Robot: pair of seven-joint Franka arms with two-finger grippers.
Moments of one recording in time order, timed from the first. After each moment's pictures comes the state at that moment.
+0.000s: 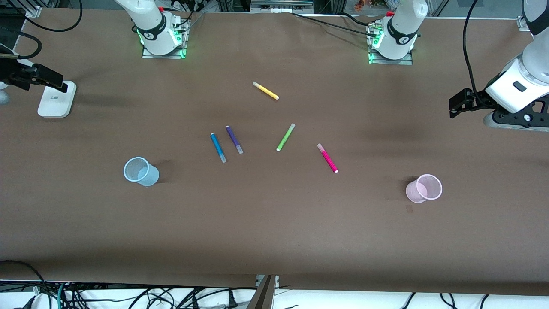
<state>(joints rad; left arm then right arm) 0.06 0.04 -0.13 -1.62 0.06 1.60 0.01 0.02 0.01 -0.06 -1.55 -0.01 1.41 0.02</state>
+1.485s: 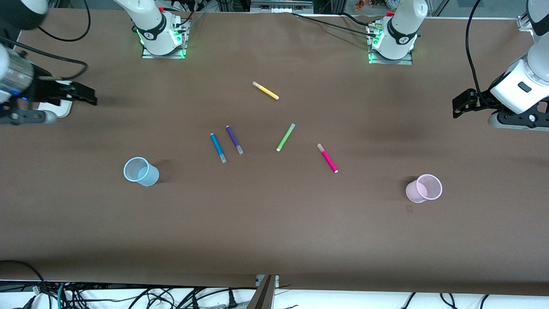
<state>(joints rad) 0.07 0.04 -0.13 -1.62 0.06 1.60 0.01 0.12 0.11 -0.04 -1.54 0.00 1.45 0.02</state>
